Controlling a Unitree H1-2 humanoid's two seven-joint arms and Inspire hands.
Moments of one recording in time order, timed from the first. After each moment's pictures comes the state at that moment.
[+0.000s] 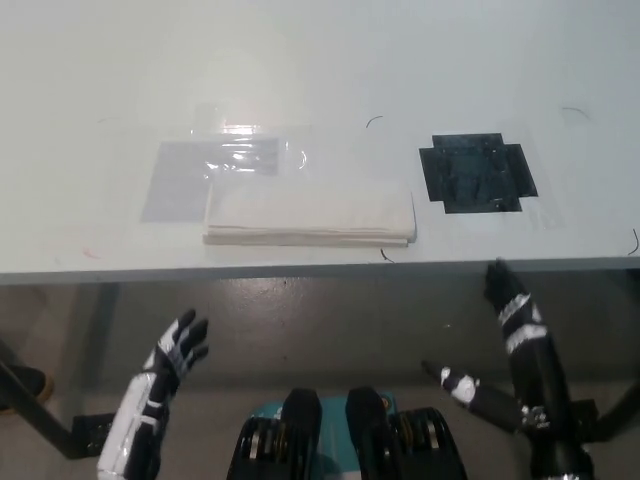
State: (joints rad) left_arm 0.14 0.12 -0.05 -0.29 0.00 -0.15 -0.09; right_arm -0.02 0.01 0.09 -0.05 -0.01 -0.38 0.03
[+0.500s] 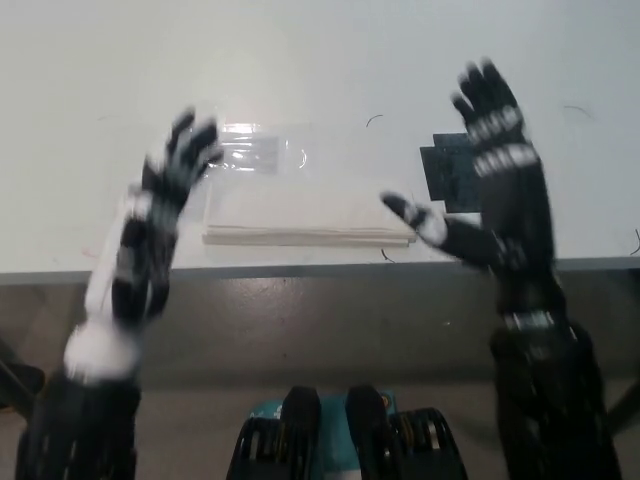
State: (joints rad) left_arm -0.35 0.11 0.00 -0.32 -0.08 -0.05 -0.09; right_arm -0.48 0.07 0.06 0.00 0.09 -0.27 0.03
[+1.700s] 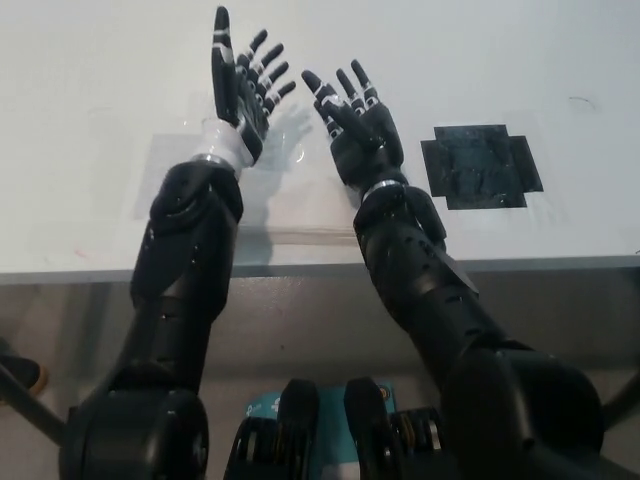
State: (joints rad) left_arm -1.00 -0.01 0.28 0.92 -0.24 0.01 -0.05; right_arm -1.16 0.20 -0.52 1.34 0.51 -0.26 0.12
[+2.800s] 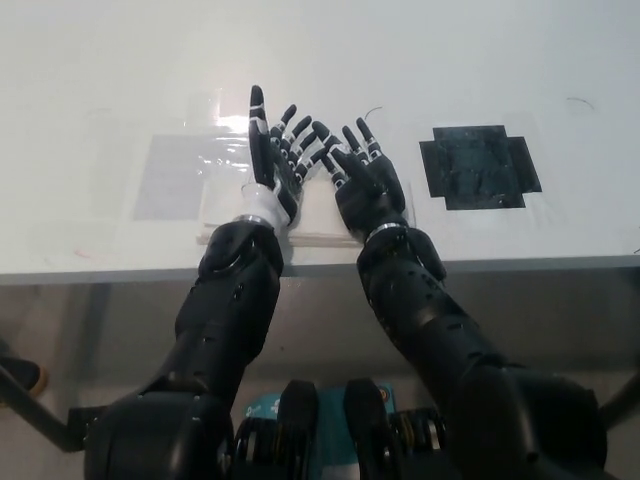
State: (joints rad) left_arm -1.00 -0.06 0.28 1.23 -0.29 -0.20 -0.03; right_arm -1.10 0.20 -0.52 1.41 0.54 -0.28 0.12
